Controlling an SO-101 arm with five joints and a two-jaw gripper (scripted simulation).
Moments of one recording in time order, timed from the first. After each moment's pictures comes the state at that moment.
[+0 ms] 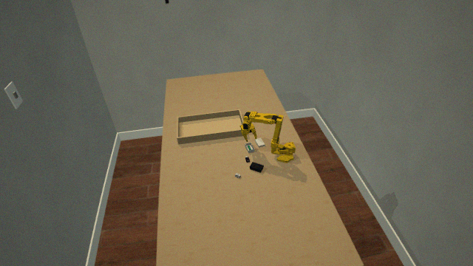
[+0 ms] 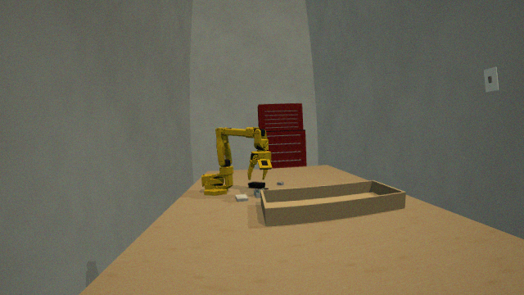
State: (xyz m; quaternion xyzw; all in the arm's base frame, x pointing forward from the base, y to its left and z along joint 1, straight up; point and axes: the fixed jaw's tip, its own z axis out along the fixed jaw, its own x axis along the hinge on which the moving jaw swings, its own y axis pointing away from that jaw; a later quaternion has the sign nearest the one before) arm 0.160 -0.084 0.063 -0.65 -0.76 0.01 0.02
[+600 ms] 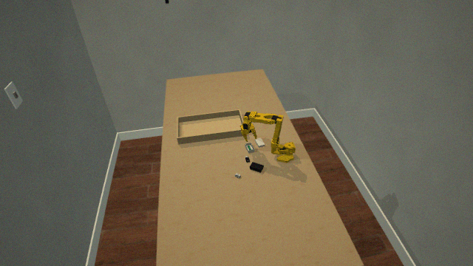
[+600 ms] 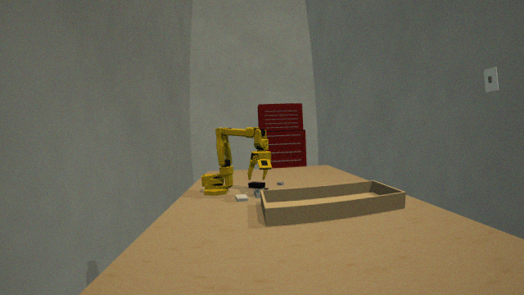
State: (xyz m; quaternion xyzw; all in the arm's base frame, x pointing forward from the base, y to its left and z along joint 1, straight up) arm 0.161 -0.084 0.063 -0.66 -0.76 0.01 0.02
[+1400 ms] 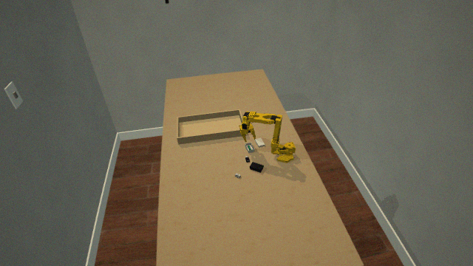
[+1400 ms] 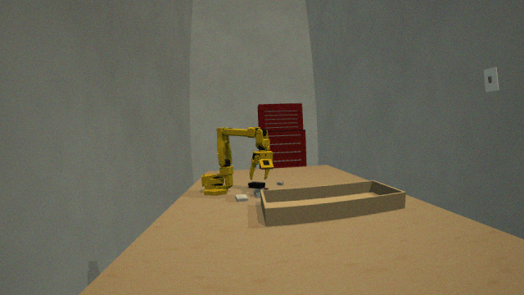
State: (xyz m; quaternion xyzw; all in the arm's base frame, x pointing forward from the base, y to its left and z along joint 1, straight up) arm 0.167 -0.085 0.064 -0.66 -0.76 0.00 0.02
